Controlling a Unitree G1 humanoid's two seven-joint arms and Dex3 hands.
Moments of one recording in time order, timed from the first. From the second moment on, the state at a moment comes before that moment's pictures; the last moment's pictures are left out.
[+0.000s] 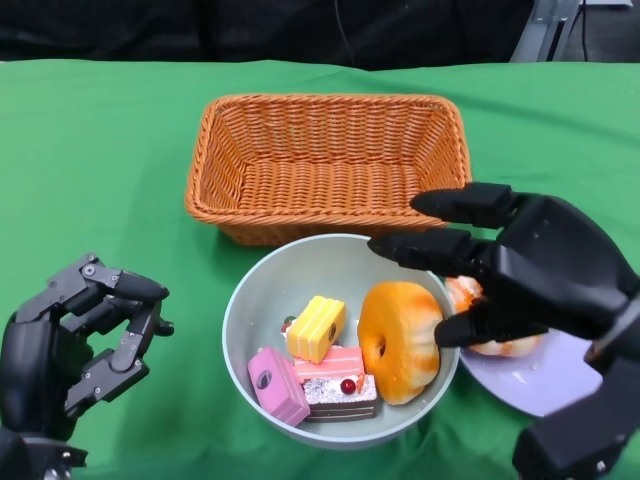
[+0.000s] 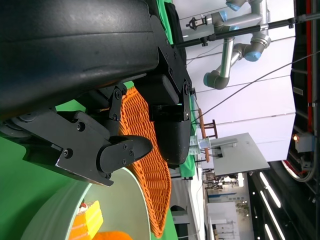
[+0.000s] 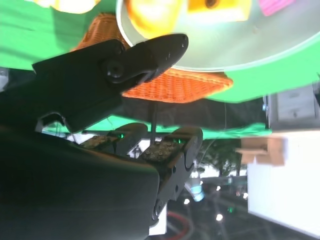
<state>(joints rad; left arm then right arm) -0.03 0.02 0.20 0.35 -0.22 -0.65 -0.25 -0.39 -0.47 0.30 0.13 -0.83 -0.63 -0.13</state>
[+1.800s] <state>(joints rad) -0.05 0.01 0.19 0.38 -0.21 -0.66 -0.24 -0.73 -0.44 0.56 0.47 -0.91 -0.77 0.09</state>
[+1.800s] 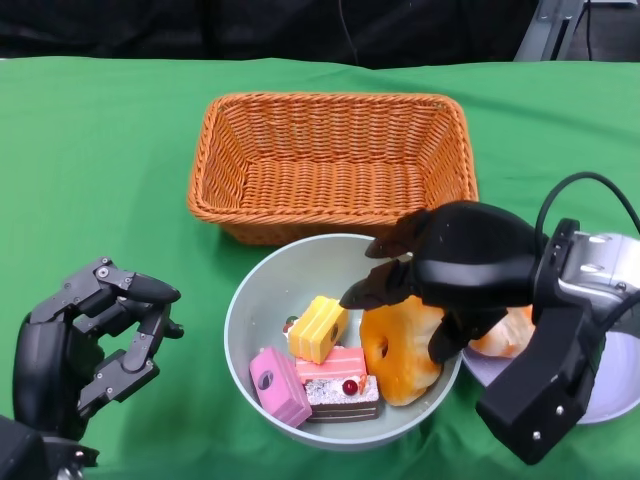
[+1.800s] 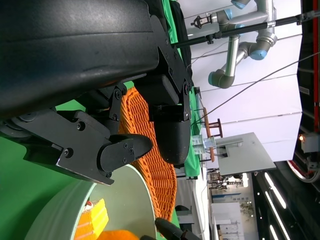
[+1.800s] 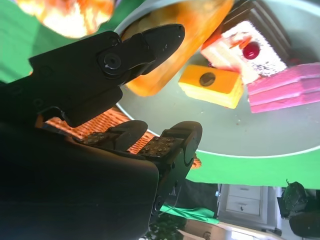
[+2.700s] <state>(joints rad) -0.05 -0.01 0.17 0.38 -0.21 -0.66 -0.24 -0.83 -0.45 0.65 0.57 -1.00 -0.83 0.04</state>
